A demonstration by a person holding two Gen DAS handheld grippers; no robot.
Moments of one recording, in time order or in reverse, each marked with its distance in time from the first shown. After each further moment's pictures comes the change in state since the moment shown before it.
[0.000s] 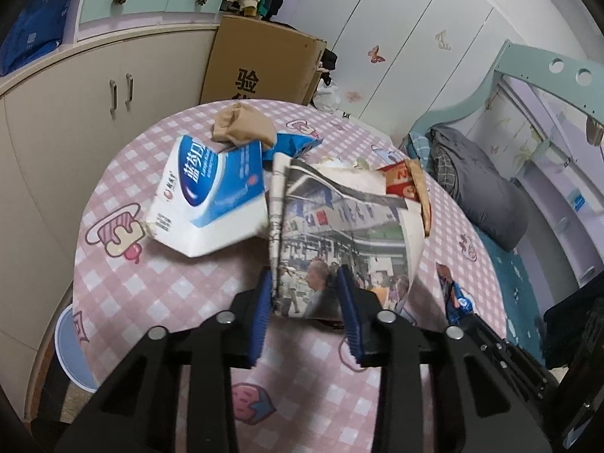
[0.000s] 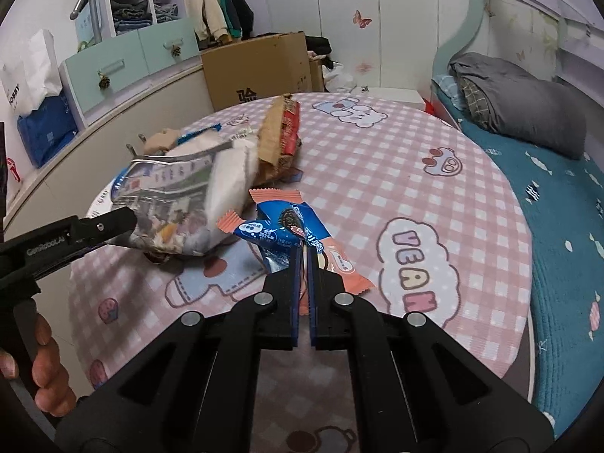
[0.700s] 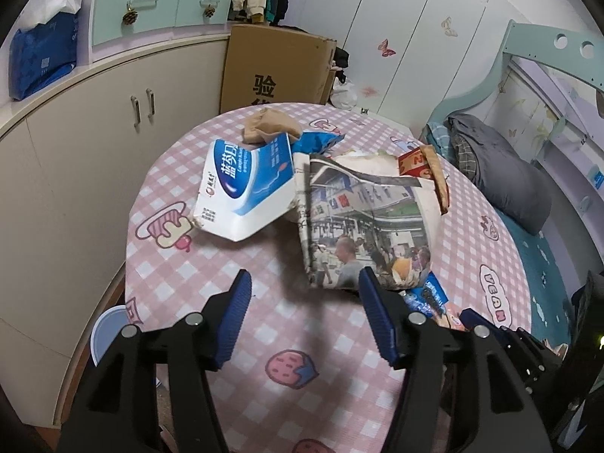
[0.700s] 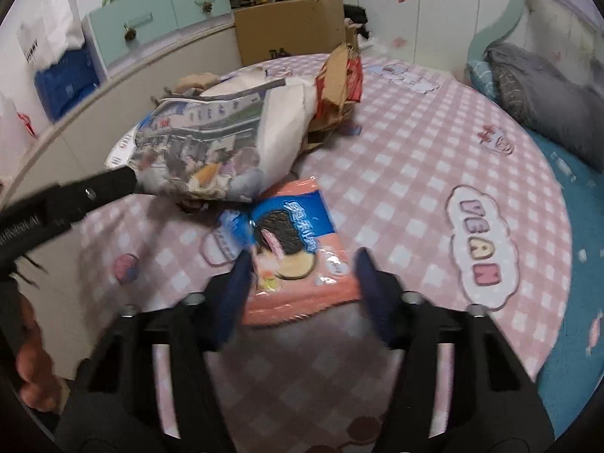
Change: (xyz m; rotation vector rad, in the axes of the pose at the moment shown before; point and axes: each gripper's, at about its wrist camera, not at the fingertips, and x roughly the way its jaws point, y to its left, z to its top) left arm -0.026 0.003 -0.011 0.067 0.003 0.120; right arm 0.019 0.037 -0.015 -0.119 0.133 0.044
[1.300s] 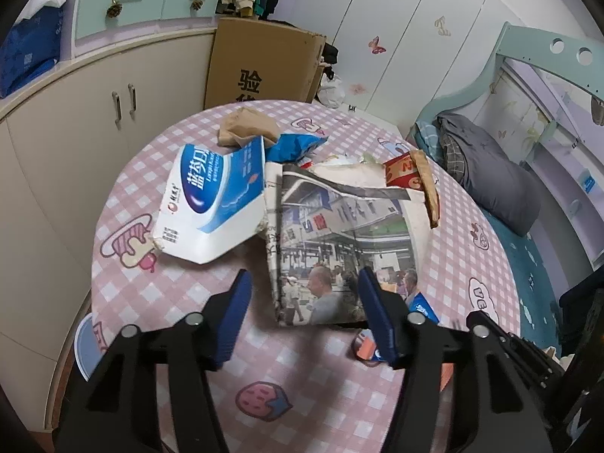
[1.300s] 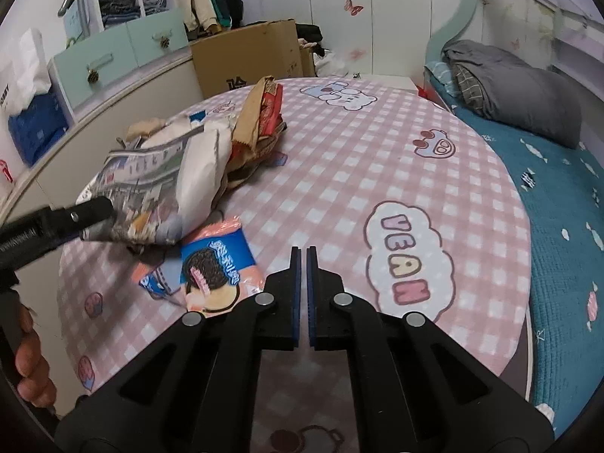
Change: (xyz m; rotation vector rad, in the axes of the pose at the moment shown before) left arm 0.022 -0.009 0.017 -0.012 0.026 -0.064; right arm -0.013 -0.051 0.003 0.151 -0.078 -0.050
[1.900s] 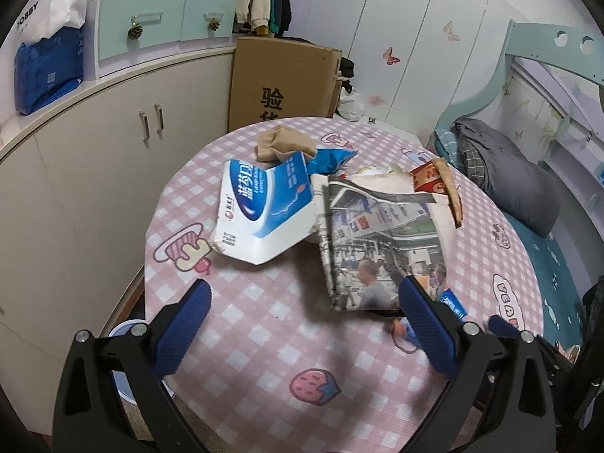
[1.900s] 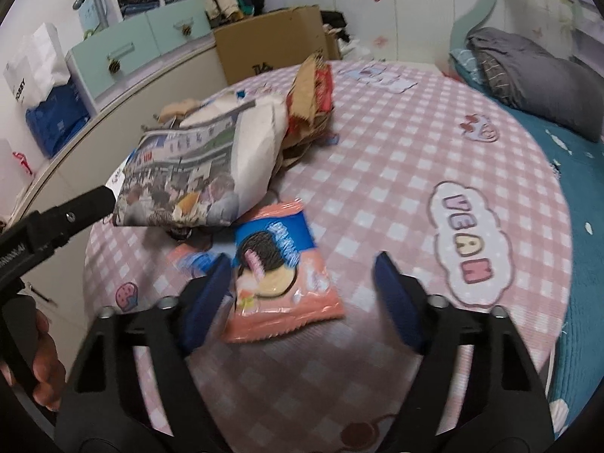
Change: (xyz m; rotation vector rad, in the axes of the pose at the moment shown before) left arm -0.026 0.013 -0.008 0.035 -0.067 0.112; right arm 0.012 0.031 -0.006 -0.016 0.065 0.089
